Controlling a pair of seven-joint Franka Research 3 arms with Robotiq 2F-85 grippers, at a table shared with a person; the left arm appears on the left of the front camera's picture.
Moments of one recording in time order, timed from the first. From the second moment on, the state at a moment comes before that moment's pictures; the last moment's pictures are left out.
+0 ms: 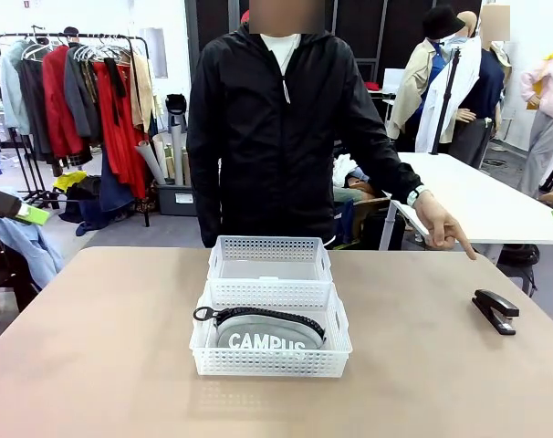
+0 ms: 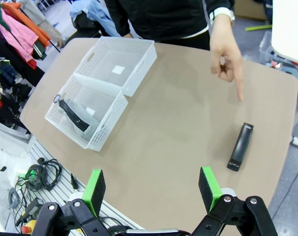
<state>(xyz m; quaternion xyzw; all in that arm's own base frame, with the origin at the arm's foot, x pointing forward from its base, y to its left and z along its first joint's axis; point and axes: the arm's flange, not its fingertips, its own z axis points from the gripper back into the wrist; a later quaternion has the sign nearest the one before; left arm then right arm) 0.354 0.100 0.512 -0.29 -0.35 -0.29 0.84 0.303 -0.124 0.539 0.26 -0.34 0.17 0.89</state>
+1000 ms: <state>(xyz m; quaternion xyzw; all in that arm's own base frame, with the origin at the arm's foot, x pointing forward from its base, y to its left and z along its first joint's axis) 0.354 0.100 0.512 -0.29 -0.35 -0.29 0.84 0.303 -0.124 0.539 0.26 -0.34 0.17 0.89</state>
